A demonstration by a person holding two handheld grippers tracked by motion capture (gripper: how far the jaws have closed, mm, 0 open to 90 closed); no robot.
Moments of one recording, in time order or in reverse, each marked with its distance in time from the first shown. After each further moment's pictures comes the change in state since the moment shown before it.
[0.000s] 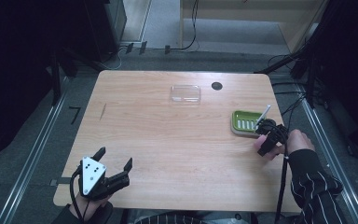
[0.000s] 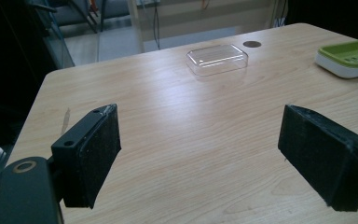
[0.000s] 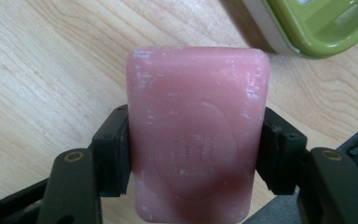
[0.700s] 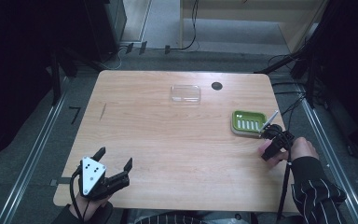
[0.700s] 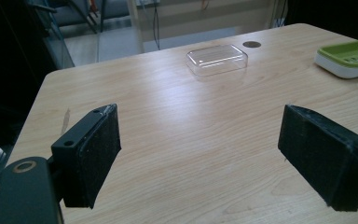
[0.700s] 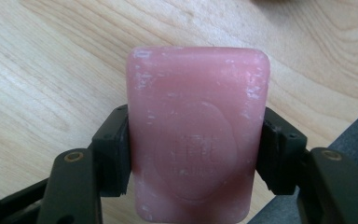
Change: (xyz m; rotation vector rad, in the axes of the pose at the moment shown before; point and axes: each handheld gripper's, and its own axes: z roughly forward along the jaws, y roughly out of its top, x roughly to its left) left arm 0.000 0.000 0.000 -0.001 0.000 0.000; right arm -0.003 -0.021 0.013 0.007 0.012 0.114
